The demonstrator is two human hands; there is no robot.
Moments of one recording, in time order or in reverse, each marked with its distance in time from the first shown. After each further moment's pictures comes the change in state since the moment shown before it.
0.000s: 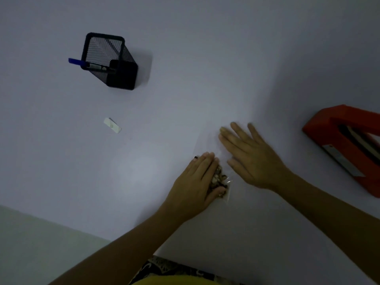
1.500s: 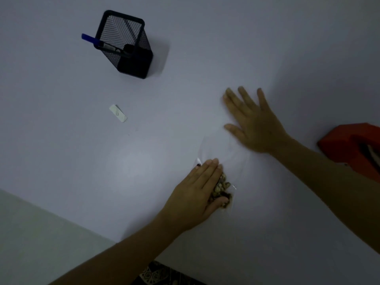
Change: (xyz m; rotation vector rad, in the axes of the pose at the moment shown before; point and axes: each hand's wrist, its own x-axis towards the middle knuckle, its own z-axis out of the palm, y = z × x) left_hand -0.013 0.002 0.014 -0.061 0.079 -0.064; right_hand 0.087 0.052 -0.004 -0.297 -0.038 0.038
